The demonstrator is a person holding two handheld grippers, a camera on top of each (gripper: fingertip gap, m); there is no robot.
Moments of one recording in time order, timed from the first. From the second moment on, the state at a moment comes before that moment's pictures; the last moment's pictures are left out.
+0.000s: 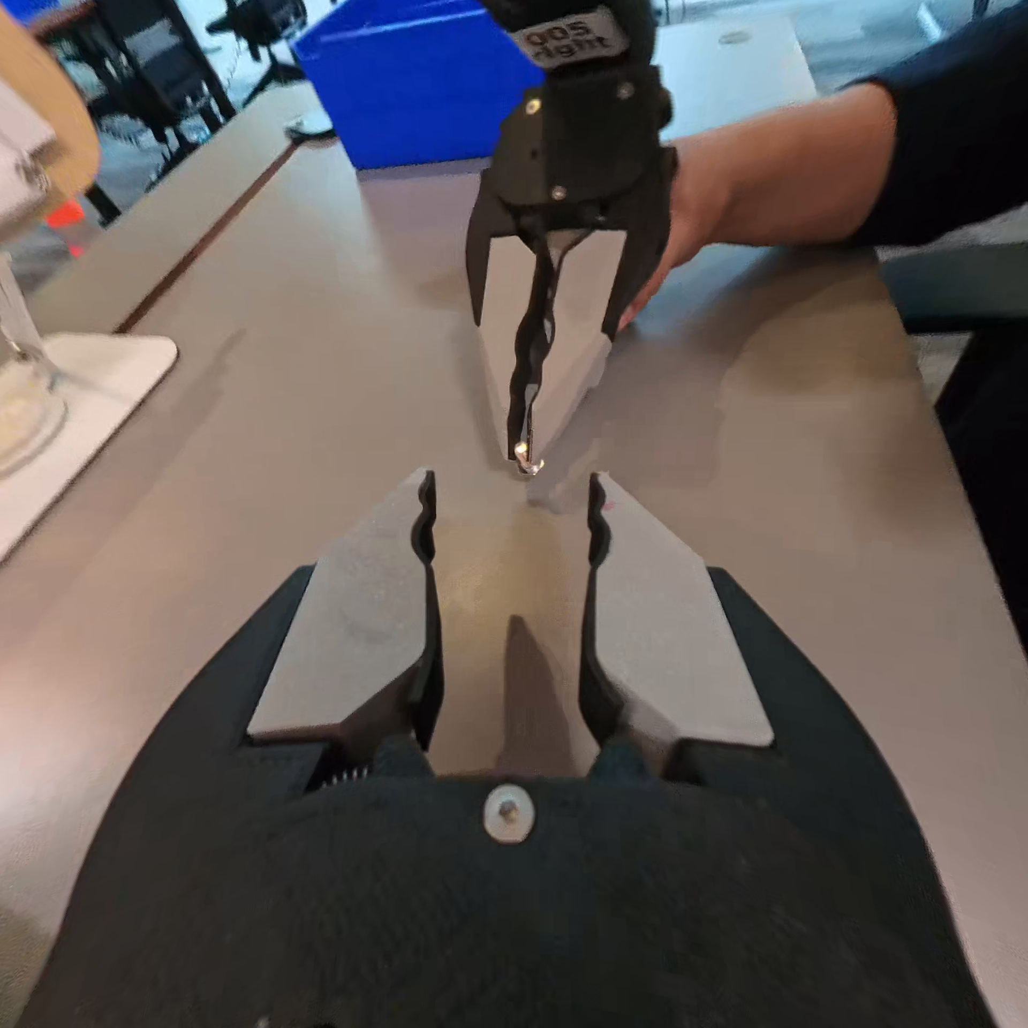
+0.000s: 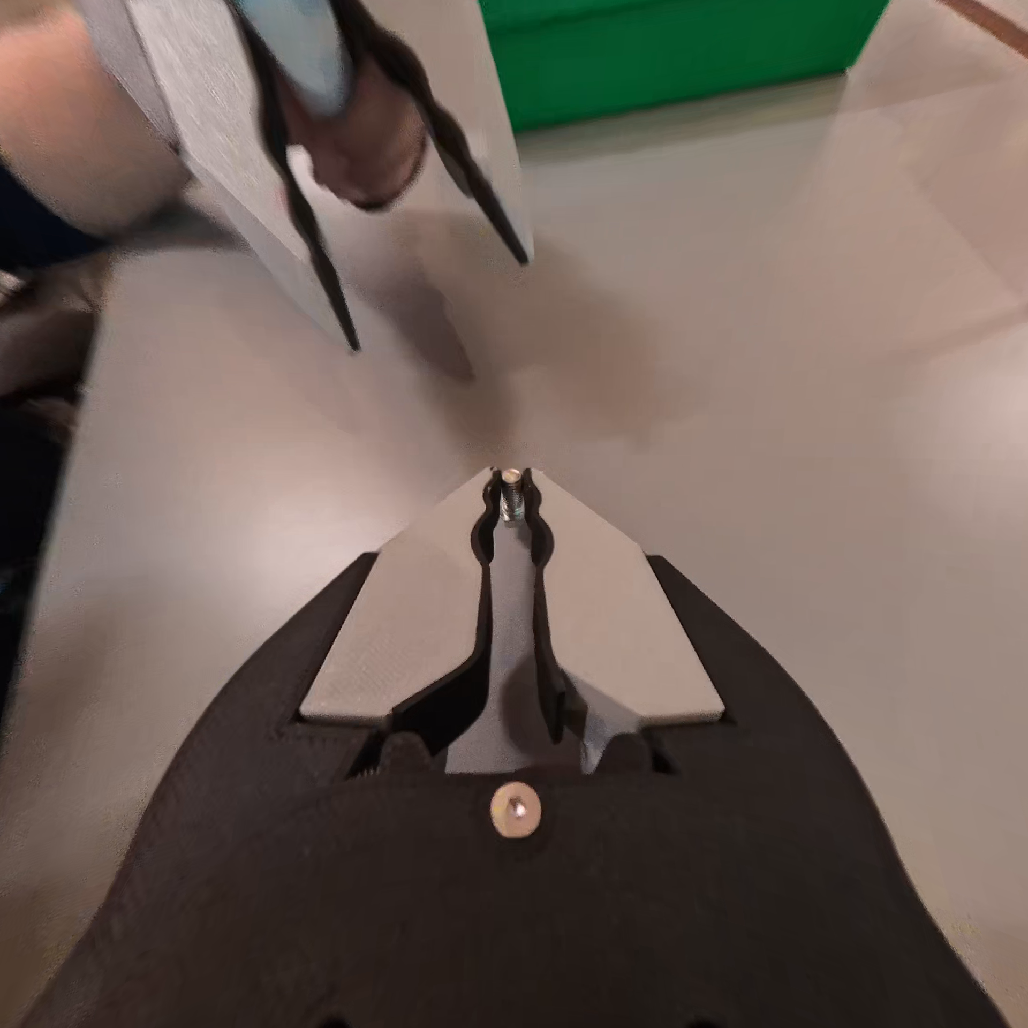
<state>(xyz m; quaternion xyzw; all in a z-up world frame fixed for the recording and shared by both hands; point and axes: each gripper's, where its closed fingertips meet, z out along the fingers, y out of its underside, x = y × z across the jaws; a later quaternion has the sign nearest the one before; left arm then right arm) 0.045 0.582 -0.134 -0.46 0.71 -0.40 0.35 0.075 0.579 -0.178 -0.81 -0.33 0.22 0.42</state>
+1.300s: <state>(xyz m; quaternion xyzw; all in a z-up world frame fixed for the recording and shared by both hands) 0.051 0.584 -0.185 -0.61 0.66 -0.37 0.24 0.185 0.663 -0.126 -0.79 -0.19 0.02 0.58</state>
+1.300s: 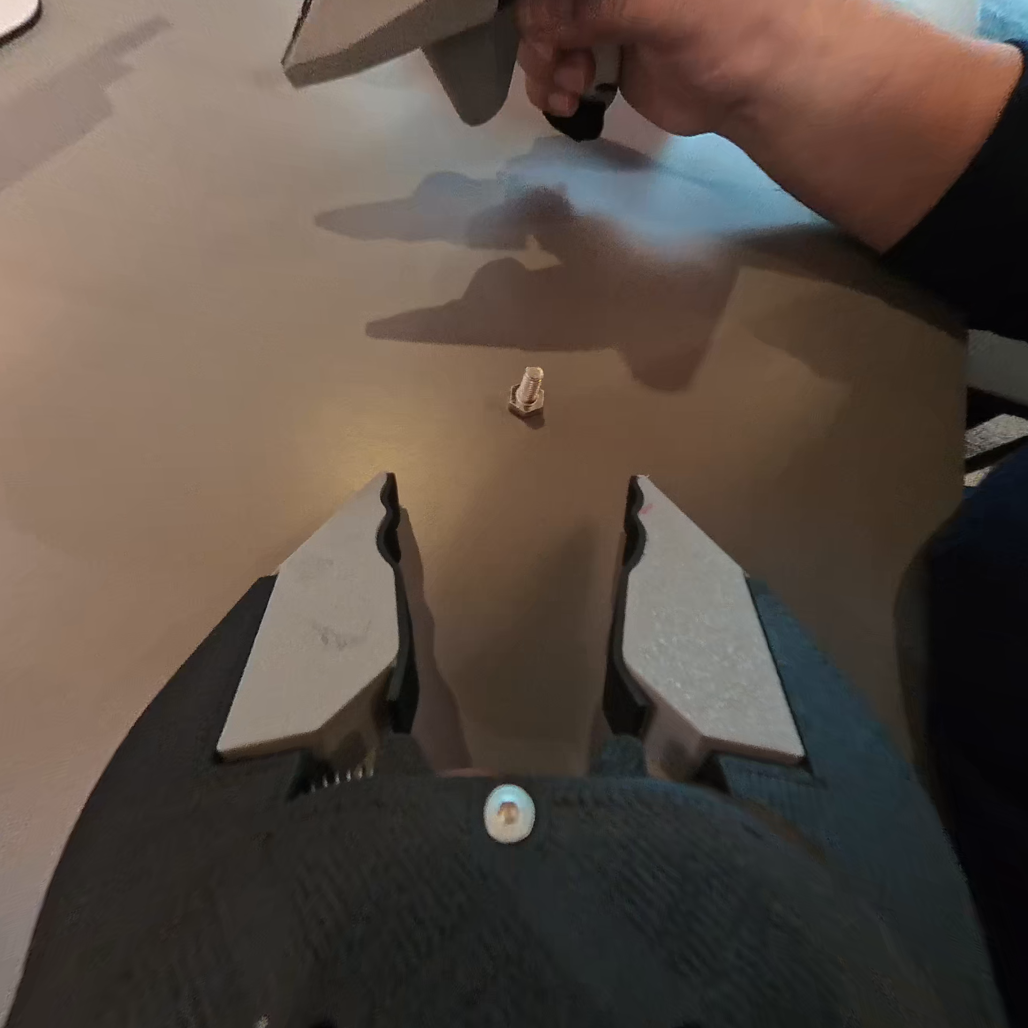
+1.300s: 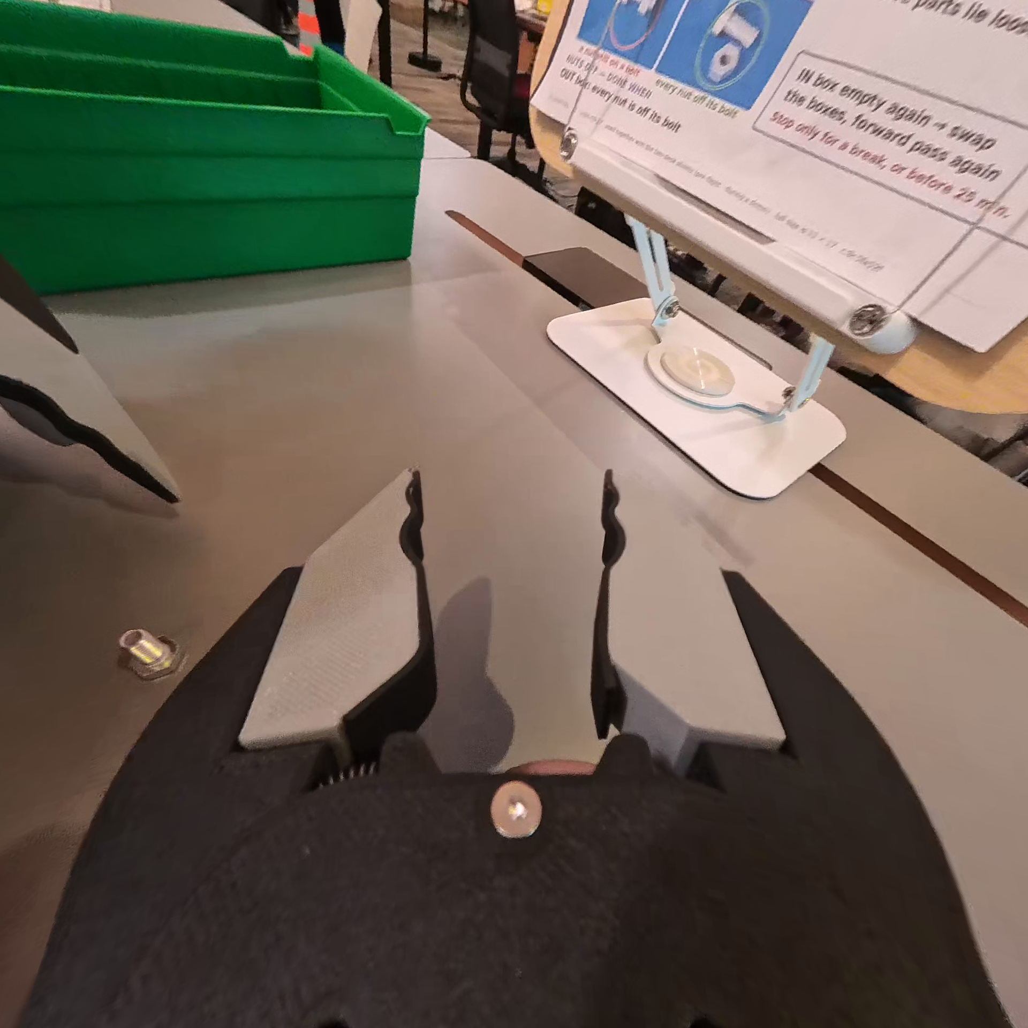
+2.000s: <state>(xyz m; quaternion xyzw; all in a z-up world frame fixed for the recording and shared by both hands) -0.021 0.636 -0.068 -0.62 0.57 -0.42 0.34 0.138 0.619 -0.107 -0.78 -0.21 0.10 0.59</state>
